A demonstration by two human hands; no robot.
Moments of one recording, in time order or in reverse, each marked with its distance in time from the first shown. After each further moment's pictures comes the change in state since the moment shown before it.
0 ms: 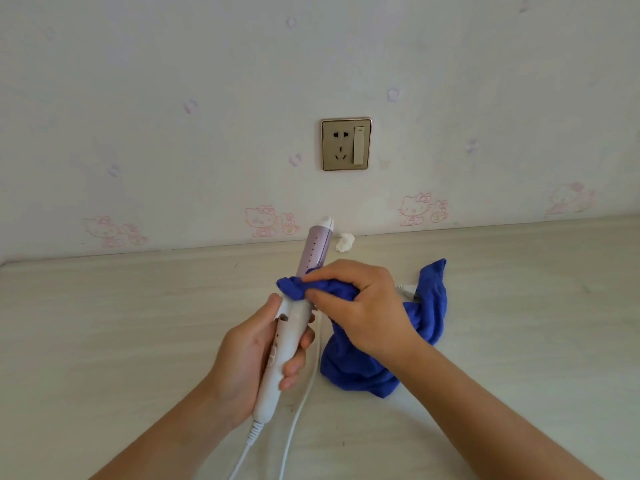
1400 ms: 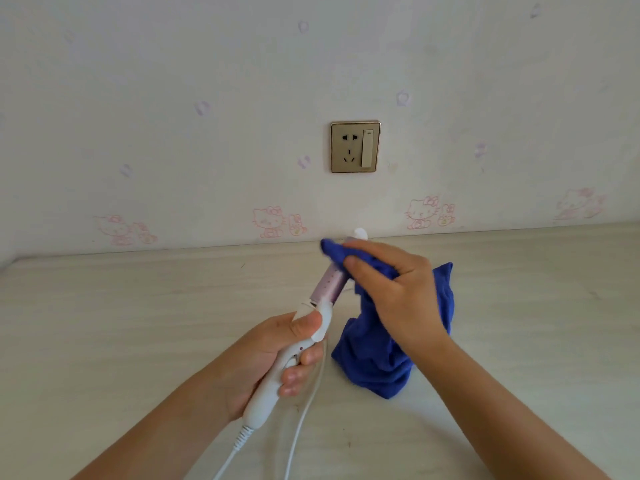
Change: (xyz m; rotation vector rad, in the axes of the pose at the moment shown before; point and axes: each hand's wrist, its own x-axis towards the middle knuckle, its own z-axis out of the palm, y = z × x) left_hand -0.002 0.011 -0.009 0.115 -0.208 -0.153; right_hand 0.006 -0.004 -0.023 0.111 0.206 0.056
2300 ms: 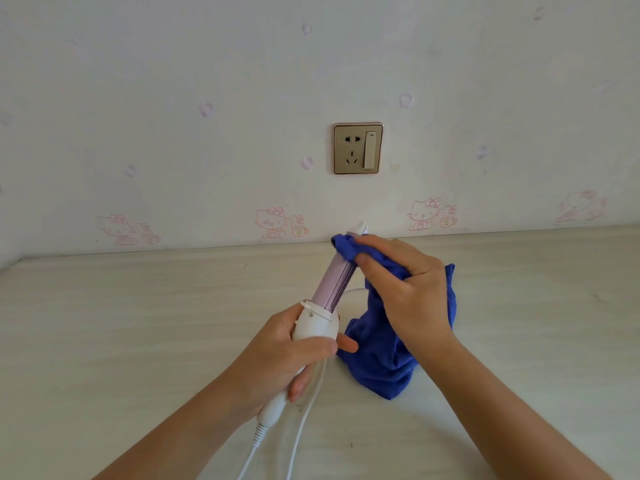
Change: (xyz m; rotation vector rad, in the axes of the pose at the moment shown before) left_hand 0.006 -0.008 0.011 0.405 0.194 0.172; right_hand 0.001 0.001 -0.002 -0.039 0.063 -0.094
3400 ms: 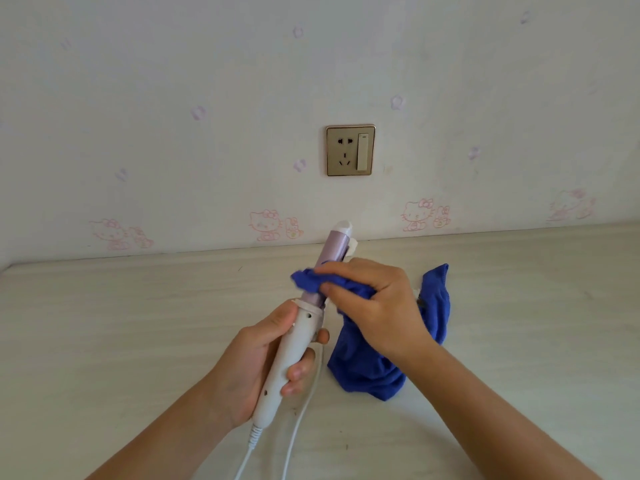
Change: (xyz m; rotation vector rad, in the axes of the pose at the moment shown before) left_hand 0.002 -0.009 -0.010 -0.626 -0.132 -0.075; right_hand -0.007 -0.001 0.011 -0.029 -0.243 -0.032
